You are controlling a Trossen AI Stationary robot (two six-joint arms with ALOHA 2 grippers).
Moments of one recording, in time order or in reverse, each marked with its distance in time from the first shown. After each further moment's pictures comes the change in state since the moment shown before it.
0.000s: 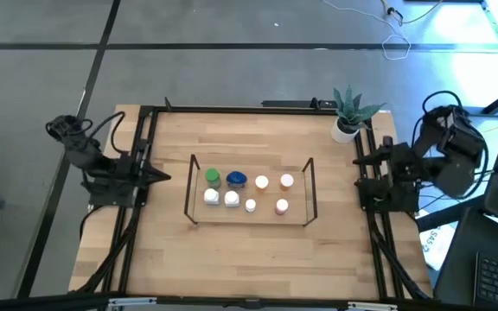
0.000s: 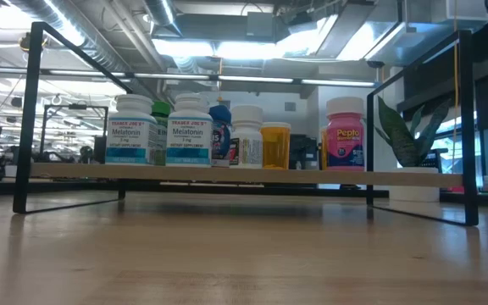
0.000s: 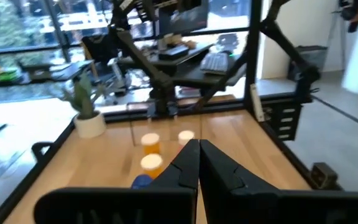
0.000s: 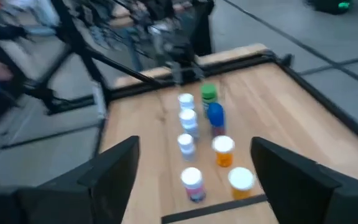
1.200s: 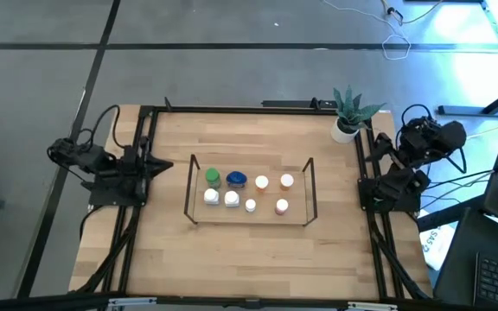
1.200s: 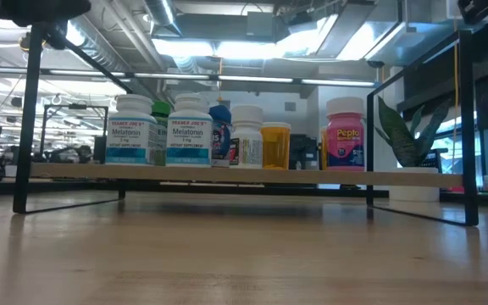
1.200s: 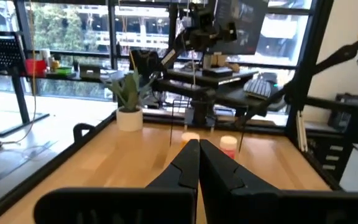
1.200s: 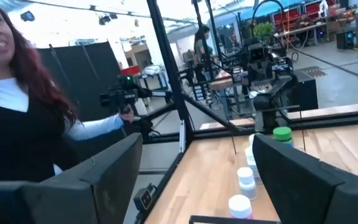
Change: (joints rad) left arm 0.272 -0.354 -0.314 0.102 0.074 -0.063; right arm 0.001 -0.811 -0.607 0.542 -0.293 -0.548
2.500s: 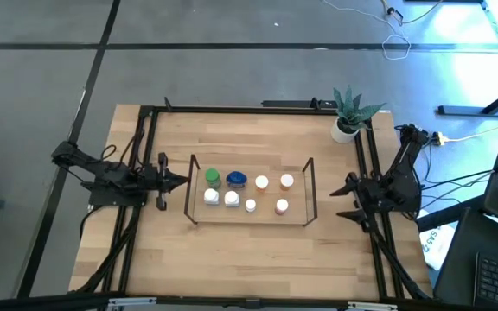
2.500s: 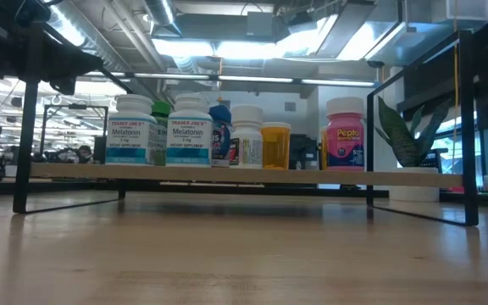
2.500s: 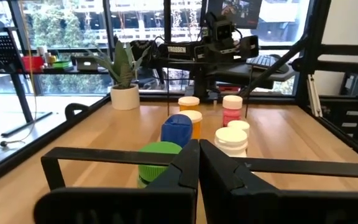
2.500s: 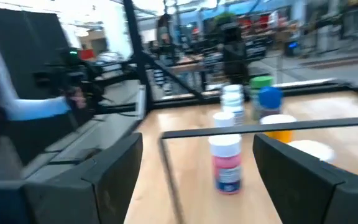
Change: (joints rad) left arm 0.010 -0.001 -0.354 0.290 0.016 0.036; right arm -0.002 0.003 -0.712 0.667 0.166 -0.089
